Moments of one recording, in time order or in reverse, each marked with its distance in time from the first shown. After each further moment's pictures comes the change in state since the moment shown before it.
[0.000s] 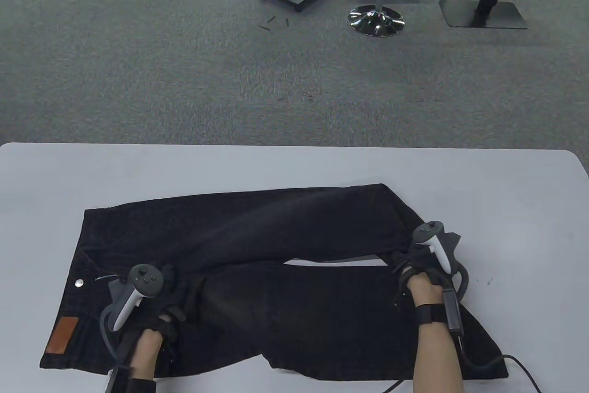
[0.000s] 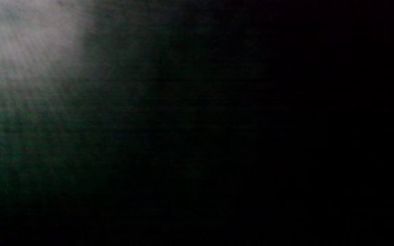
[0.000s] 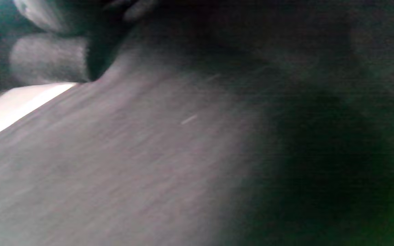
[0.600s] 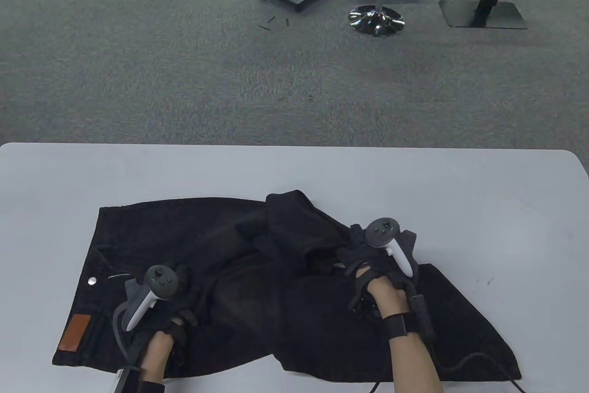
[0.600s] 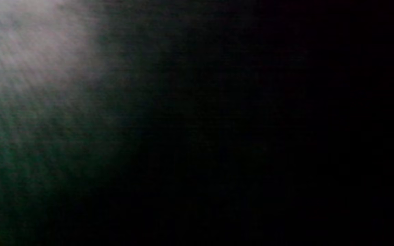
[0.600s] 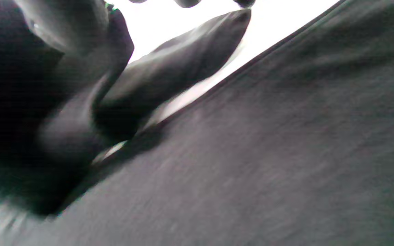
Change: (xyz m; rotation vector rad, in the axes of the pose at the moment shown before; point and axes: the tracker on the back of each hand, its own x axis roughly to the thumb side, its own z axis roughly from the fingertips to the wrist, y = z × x) left_hand 0.022 -0.010 0.005 -0.007 -0.065 -0.067; right_hand 0.106 0.053 0.071 0.097 -0.537 -0.048
